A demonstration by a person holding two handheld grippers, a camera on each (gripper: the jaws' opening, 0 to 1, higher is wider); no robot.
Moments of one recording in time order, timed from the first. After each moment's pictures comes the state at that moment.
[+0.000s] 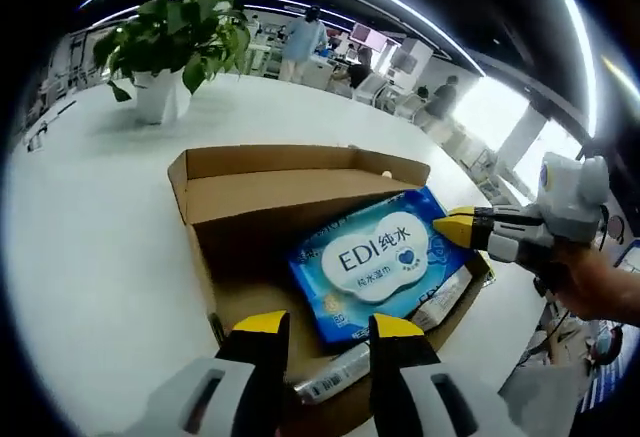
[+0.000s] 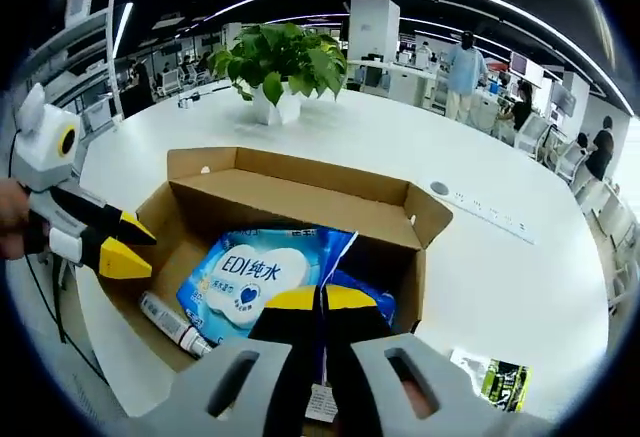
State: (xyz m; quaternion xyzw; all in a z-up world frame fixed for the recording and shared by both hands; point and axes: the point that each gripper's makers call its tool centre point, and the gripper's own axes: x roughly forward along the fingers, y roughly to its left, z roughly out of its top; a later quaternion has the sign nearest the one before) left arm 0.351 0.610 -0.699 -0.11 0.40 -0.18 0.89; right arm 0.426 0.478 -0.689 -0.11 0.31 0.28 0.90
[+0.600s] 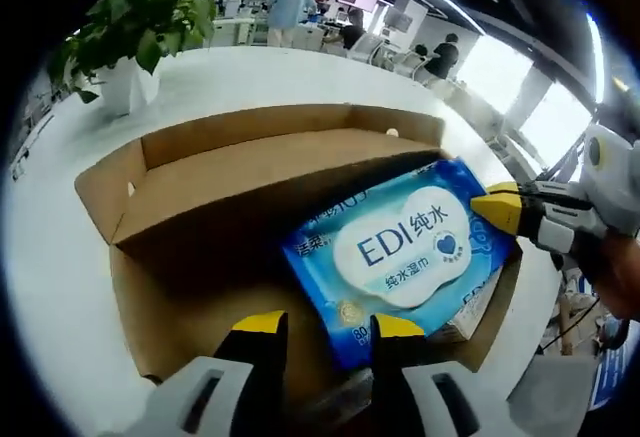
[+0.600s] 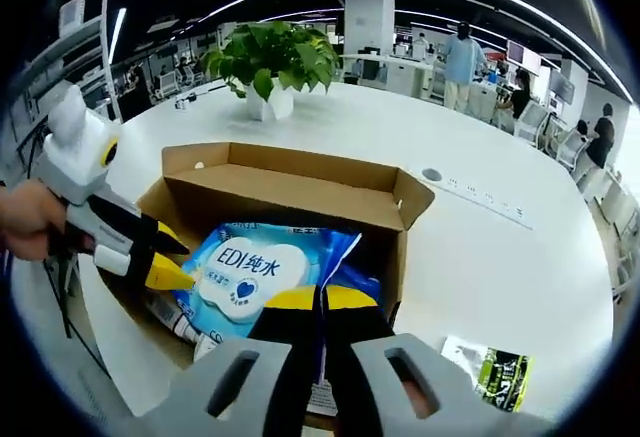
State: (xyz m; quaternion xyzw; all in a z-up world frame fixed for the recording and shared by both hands) left arm 0.376 0.595 -0.748 -0.07 0.47 -0.18 0.86; right arm 0.424 0.462 -0.696 -0.09 0.33 0.28 0.90
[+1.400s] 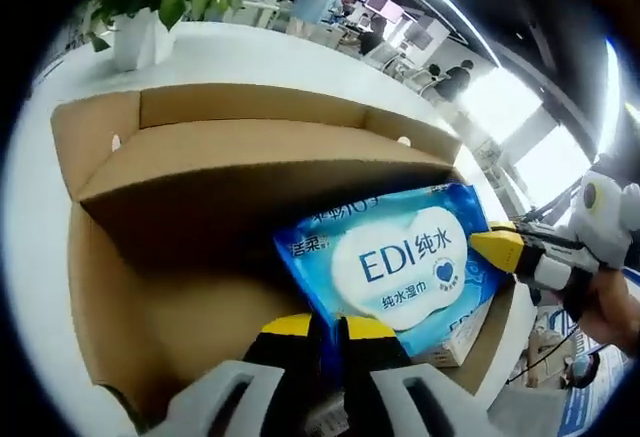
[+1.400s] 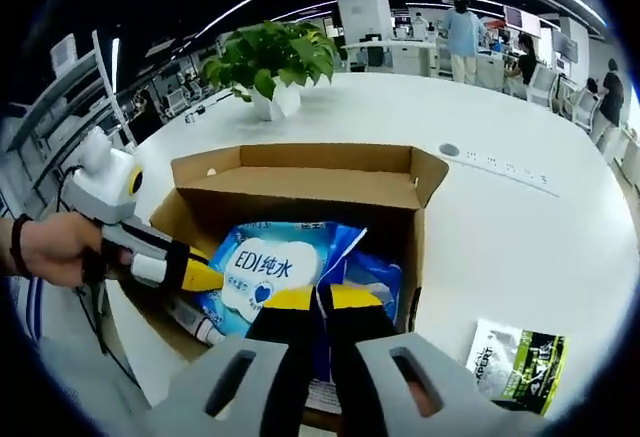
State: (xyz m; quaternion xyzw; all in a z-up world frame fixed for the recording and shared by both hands) left arm 0.382 0.586 -0.757 -0.17 0.47 -0.18 0.85; right arm 0.416 0.469 -0.710 -0.03 0.37 0.32 0.87
